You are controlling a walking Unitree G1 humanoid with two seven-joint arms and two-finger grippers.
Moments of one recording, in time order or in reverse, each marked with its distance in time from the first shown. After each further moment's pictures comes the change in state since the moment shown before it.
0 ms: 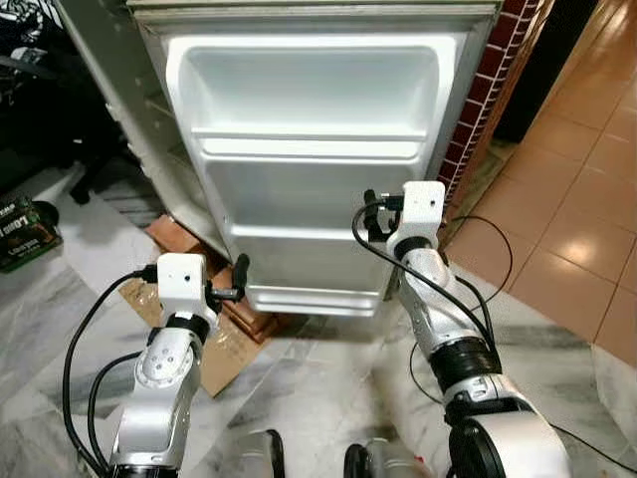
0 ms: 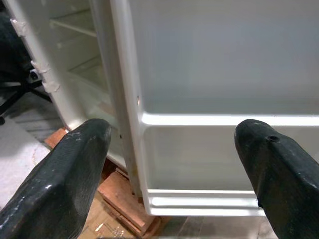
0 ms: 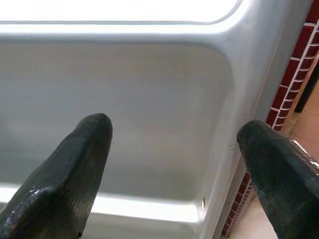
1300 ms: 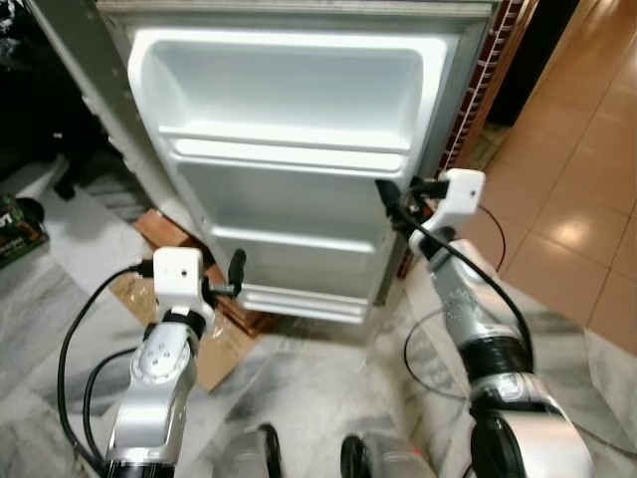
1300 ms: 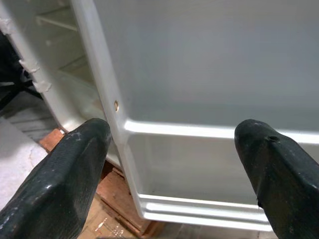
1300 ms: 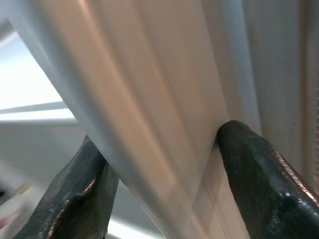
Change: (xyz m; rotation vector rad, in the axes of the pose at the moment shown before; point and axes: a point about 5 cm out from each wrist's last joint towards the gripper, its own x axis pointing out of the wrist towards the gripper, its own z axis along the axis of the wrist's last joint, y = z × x) left arm 0.003 0.003 0.006 0.017 -0.013 0.006; right arm -0.017 -0.034 0.015 0.332 -0.055 0.408
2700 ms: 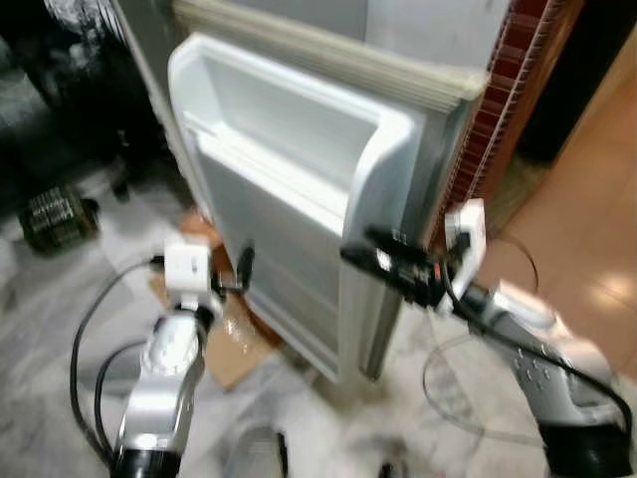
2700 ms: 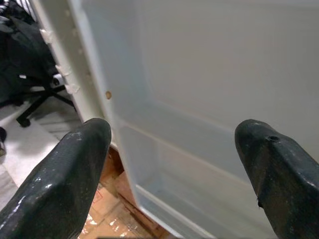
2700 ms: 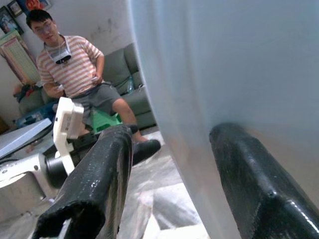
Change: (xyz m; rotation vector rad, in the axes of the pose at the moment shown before) left arm 0.010 -0.011 -0.007 0.000 0.017 -0.056; right arm -0.064 0.048 0.017 0.051 0.188 0.514
